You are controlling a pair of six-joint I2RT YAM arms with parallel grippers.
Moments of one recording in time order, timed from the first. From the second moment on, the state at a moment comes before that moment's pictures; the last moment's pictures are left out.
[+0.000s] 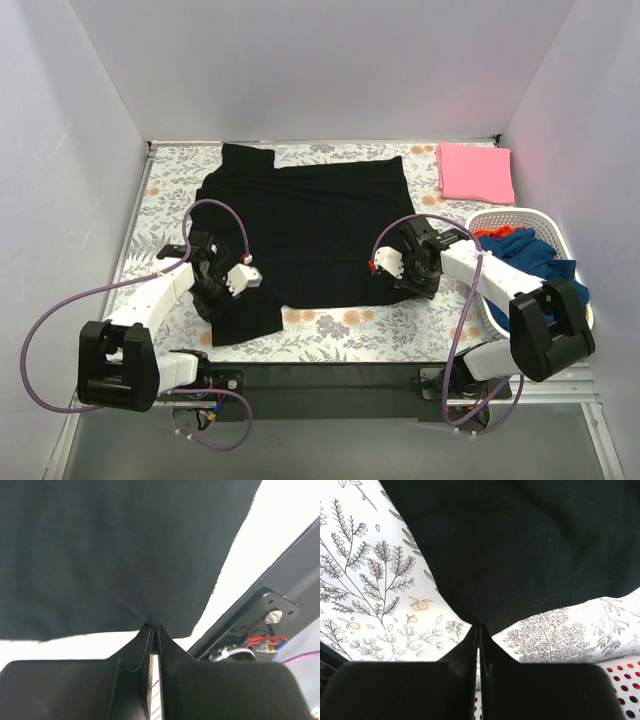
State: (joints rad) left arm -0.13 1.23 0.69 -1.05 0.28 0.85; right arm 0.47 1.39 0.83 -0.84 -0.08 -0.81
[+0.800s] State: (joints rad) left arm -0.10 1.00 1.03 -1.29 0.20 0.81; right arm 0.44 1.15 0.87 -1.01 -0.06 -0.83
